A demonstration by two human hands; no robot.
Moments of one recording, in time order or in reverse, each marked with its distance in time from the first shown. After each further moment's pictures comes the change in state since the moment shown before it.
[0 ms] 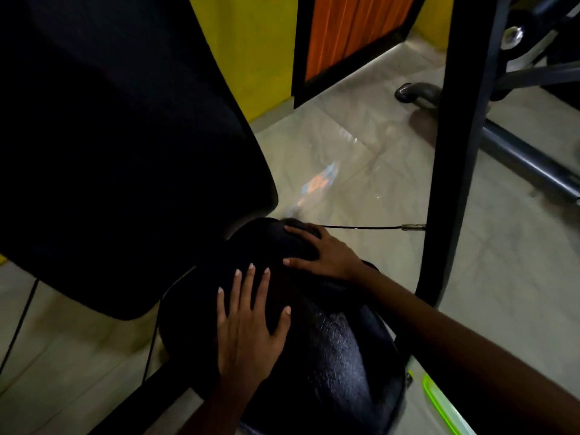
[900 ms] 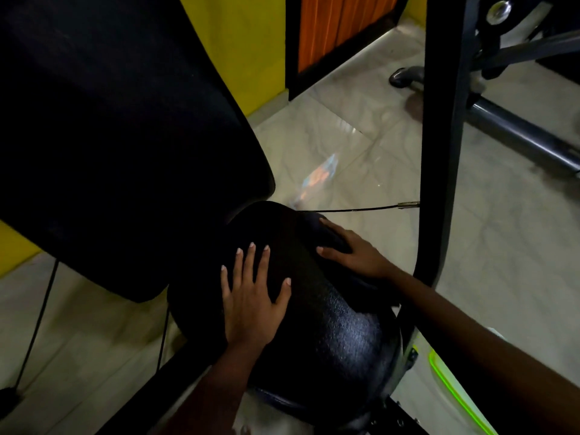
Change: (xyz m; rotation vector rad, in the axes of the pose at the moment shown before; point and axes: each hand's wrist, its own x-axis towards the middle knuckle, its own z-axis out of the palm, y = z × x) left_hand 0.001 0.003 0.001 0.015 0.024 -0.006; right_hand -0.059 0.035 0.007 0.358 0.065 0.085
